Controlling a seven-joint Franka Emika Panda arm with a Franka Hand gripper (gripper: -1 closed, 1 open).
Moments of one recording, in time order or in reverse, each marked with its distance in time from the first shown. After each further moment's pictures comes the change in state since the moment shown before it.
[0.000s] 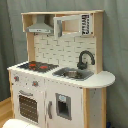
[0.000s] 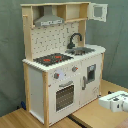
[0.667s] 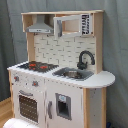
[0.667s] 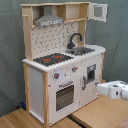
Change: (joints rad) arm -0.045 -0.002 -0.168 0.039 -0.110 0.023 0.019
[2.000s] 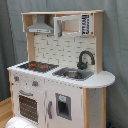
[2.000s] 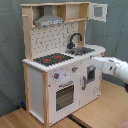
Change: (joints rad) arm -0.202 0.000 -0.246 0.208 -0.256 -0.006 -0.011
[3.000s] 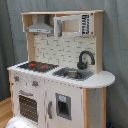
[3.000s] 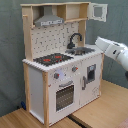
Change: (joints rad) arm -0.045 -0.001 -0.117 0.111 -0.205 -0.157 0.093
